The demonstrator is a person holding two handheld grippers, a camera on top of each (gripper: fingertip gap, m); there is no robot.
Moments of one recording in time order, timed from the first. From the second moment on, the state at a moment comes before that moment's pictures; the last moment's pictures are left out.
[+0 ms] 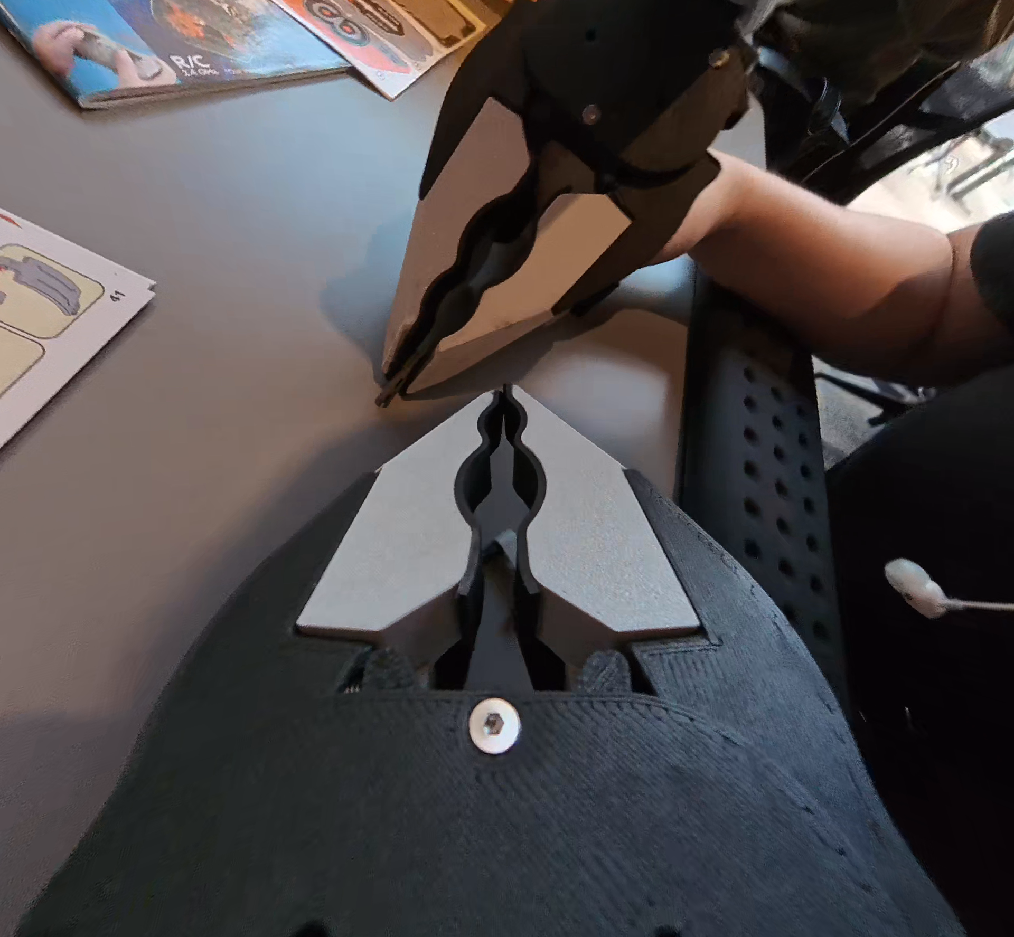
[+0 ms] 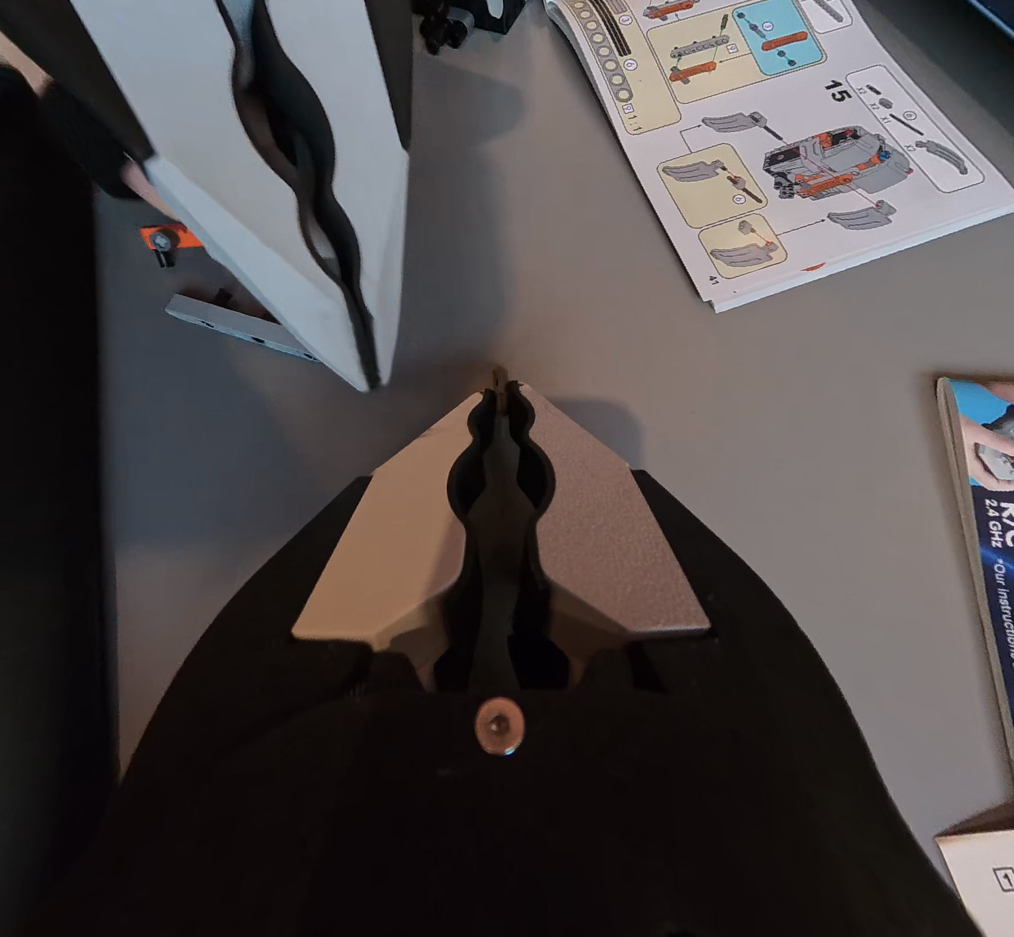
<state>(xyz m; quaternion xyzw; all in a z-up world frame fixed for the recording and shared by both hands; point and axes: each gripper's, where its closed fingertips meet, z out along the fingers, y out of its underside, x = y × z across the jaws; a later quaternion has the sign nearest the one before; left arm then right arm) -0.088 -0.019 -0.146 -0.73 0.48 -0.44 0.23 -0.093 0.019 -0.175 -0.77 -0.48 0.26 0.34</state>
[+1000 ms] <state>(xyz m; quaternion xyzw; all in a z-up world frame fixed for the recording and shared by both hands) -0.149 -0.025 -0.140 -0.74 0.61 -0.12 0.27 -0.098 -0.003 -0.151 -0.73 -0.53 0.26 0.36</state>
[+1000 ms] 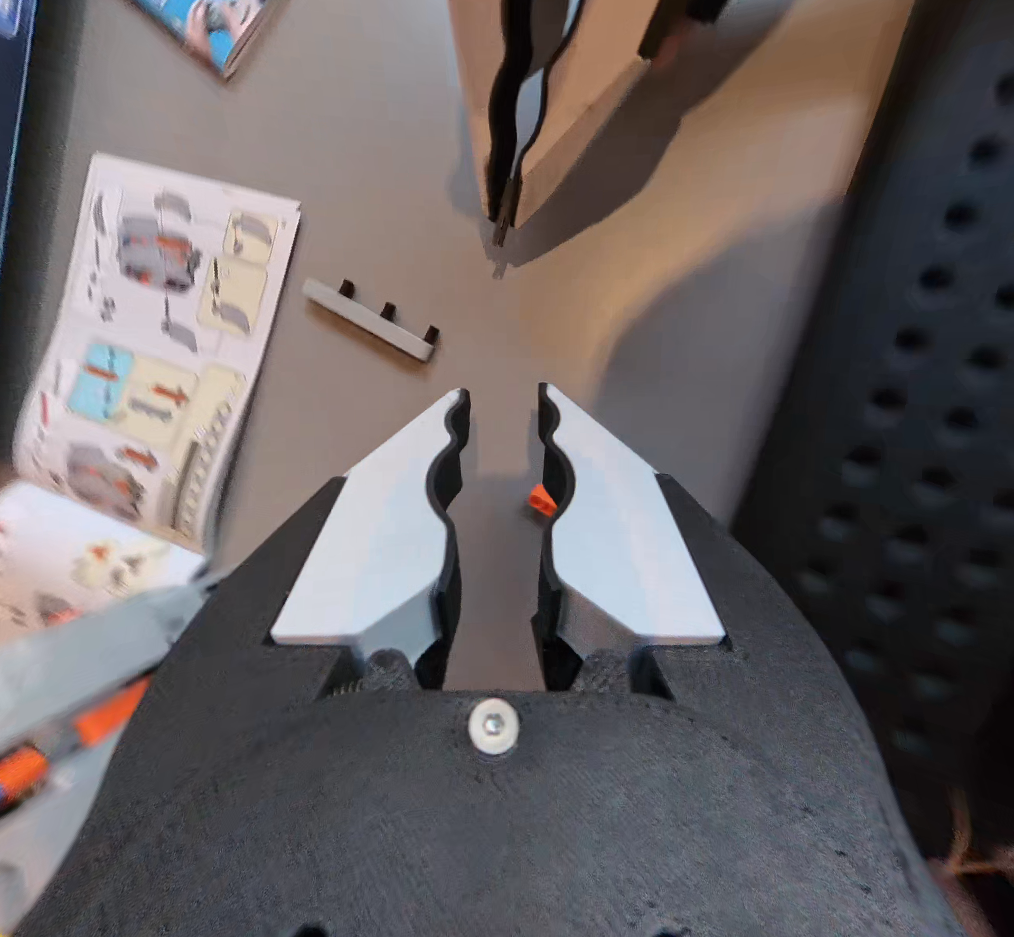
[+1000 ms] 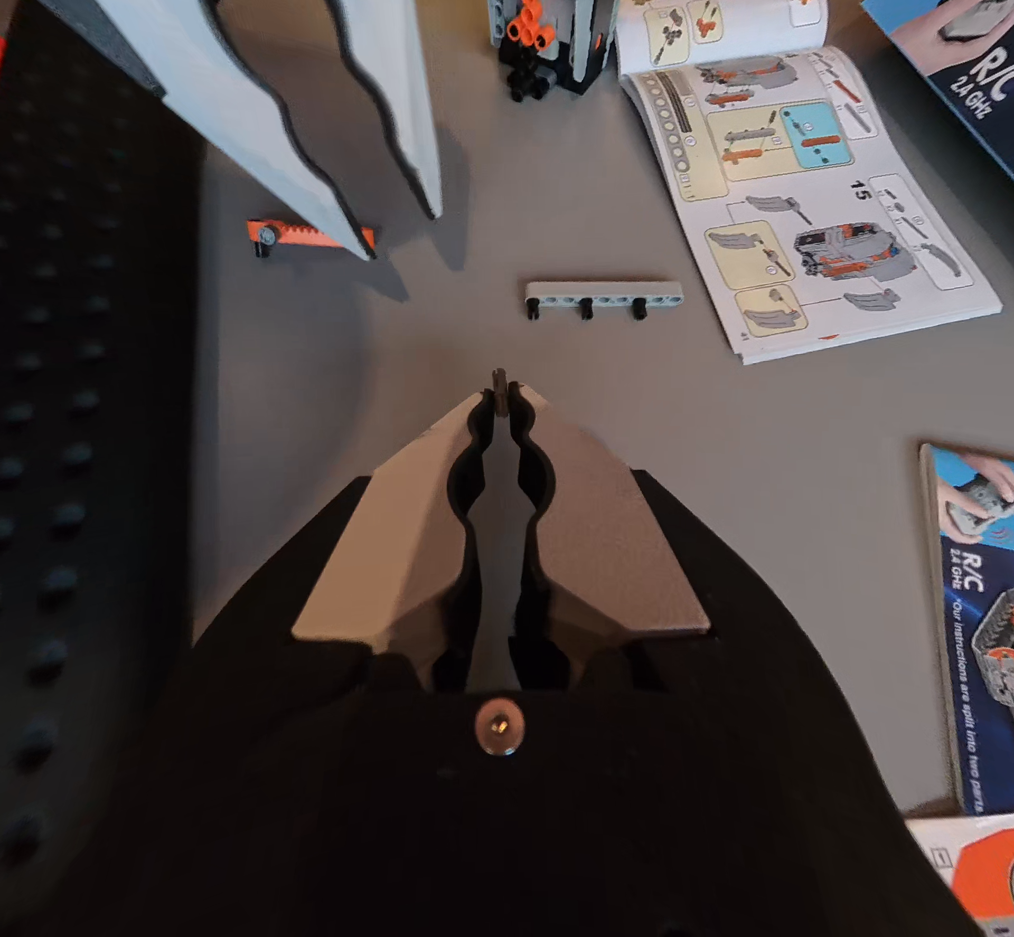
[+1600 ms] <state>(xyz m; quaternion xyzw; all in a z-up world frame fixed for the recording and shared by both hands) -0.133 0.039 -0.180 -0.88 0.44 -0.05 0.14 -0.085 0.013 -0.140 -0.75 -0.47 0.26 0.39</state>
